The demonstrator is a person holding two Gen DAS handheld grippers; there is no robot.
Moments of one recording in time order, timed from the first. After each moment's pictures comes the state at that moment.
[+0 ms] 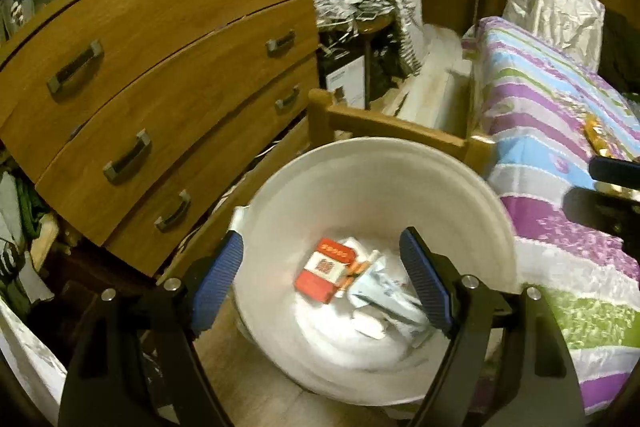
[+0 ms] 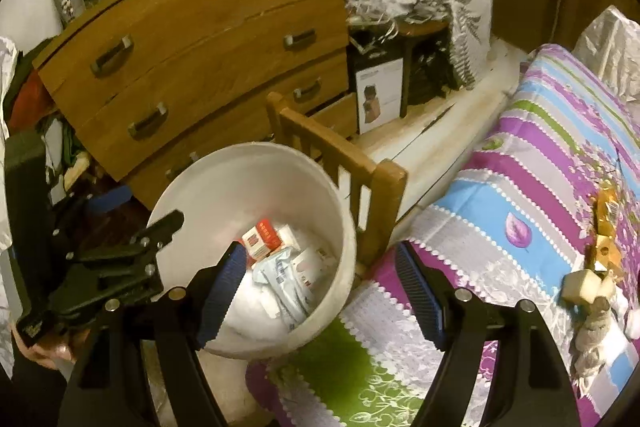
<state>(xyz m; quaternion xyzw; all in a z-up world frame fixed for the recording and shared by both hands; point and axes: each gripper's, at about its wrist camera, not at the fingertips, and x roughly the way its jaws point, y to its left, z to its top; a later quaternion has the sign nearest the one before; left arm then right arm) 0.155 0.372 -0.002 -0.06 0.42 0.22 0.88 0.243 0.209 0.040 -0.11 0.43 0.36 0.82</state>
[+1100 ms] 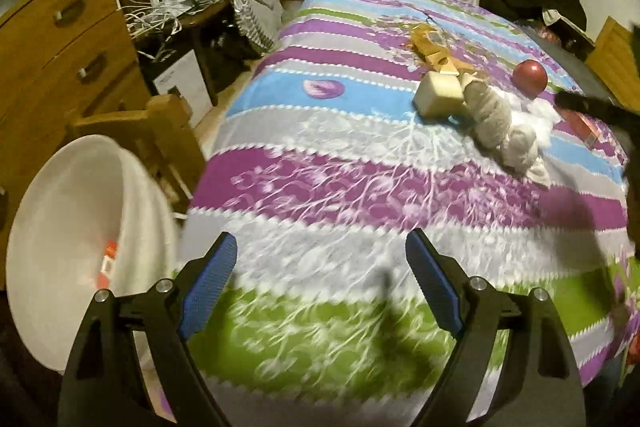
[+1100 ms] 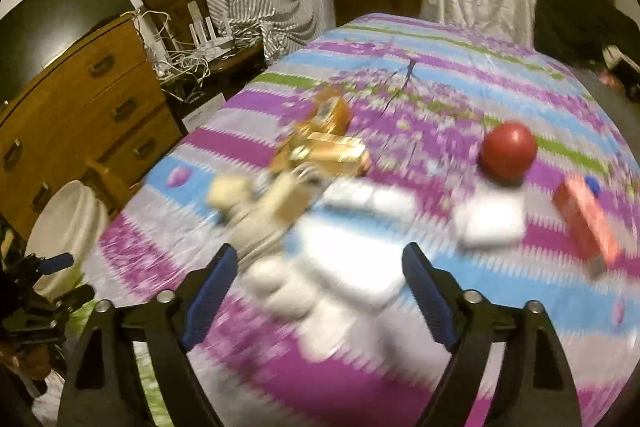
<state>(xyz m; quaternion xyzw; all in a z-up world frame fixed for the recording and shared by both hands) 0.232 0.137 -0.066 -0.02 0.45 0.02 0.89 0.356 -0.205 -0.026 -0.02 0.41 0.20 0.89</state>
